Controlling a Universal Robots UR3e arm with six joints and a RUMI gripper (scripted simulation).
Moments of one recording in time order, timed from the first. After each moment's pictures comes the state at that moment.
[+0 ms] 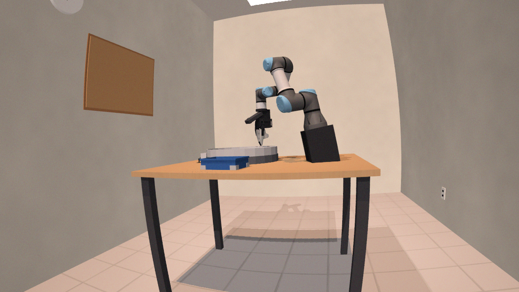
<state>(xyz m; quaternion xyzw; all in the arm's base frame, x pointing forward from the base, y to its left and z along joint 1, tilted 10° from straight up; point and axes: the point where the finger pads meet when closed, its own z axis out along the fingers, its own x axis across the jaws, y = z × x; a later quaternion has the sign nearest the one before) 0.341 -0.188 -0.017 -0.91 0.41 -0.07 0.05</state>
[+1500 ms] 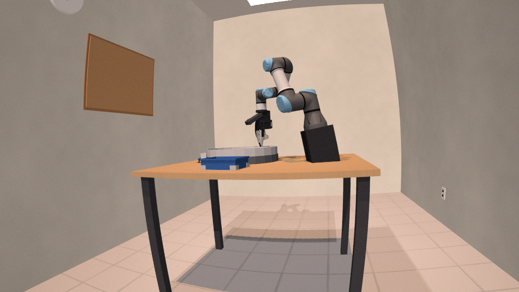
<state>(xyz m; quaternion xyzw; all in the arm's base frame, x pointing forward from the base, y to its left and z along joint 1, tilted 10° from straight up) 0.342 -0.188 -0.023 -0.91 0.41 -0.07 0.05</state>
